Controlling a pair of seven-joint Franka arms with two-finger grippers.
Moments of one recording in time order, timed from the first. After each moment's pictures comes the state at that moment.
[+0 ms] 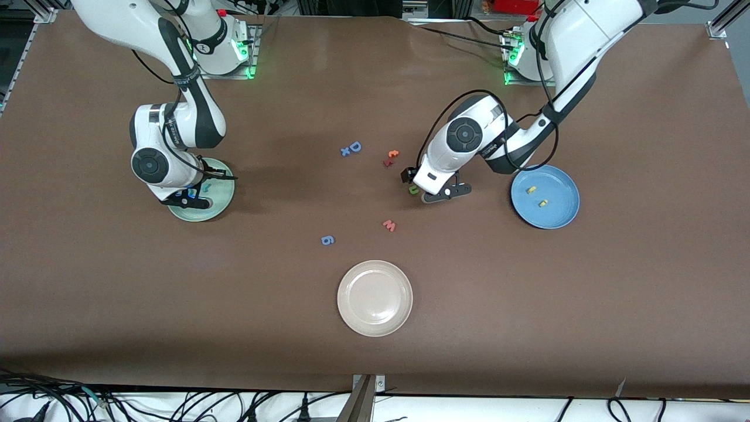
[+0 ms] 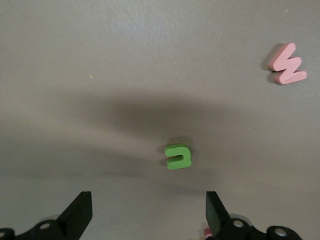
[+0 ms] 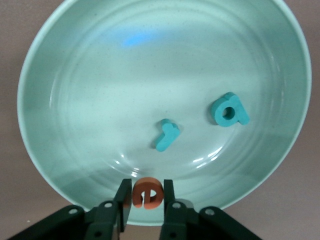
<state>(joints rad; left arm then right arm) 0.05 0.63 -0.73 -2.01 0.29 2.40 -1.11 0.42 0.35 -0.28 -2.24 0.02 2.21 0.22</state>
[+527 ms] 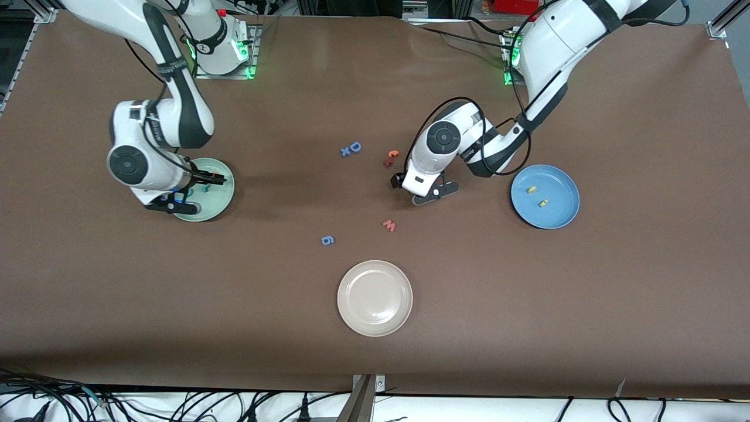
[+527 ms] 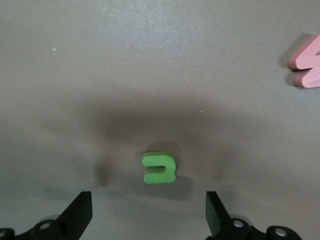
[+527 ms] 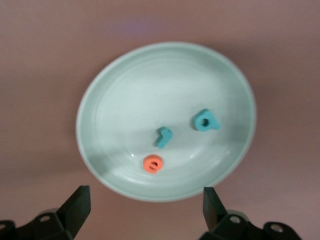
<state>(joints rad) -0.16 0.69 -0.57 -1.95 0.29 2.46 -1.25 0.41 0.29 -0.31 -2.06 0.02 2.00 0.21</state>
